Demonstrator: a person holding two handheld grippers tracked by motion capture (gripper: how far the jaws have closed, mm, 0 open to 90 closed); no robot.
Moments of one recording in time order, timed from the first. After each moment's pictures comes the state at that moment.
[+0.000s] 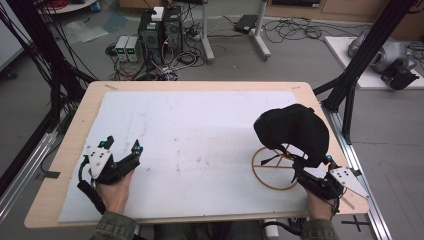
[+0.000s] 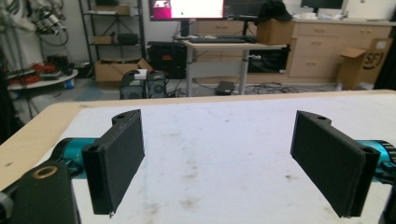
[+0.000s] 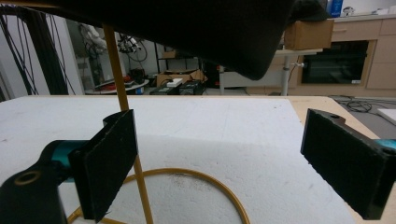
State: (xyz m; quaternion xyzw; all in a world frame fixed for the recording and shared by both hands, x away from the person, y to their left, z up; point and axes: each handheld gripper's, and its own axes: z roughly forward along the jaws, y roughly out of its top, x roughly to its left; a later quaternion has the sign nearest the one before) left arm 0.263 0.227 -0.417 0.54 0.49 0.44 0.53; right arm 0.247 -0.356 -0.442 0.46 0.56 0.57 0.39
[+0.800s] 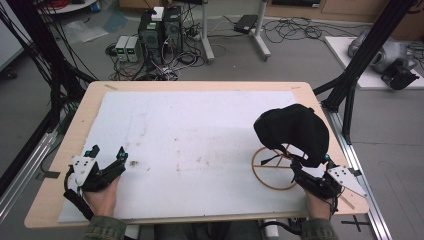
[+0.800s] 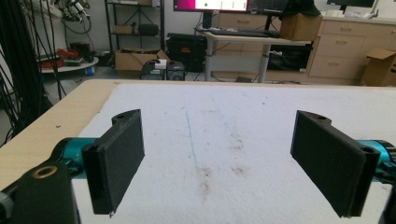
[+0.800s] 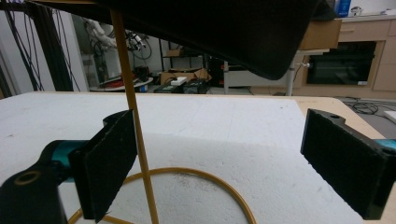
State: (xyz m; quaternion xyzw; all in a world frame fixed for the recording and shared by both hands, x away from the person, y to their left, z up) left arm 0.255 0.257 -0.443 0.52 0.52 0.44 0.51; right arm 0.250 -0.352 -0.442 0.45 0.56 0.57 0.39
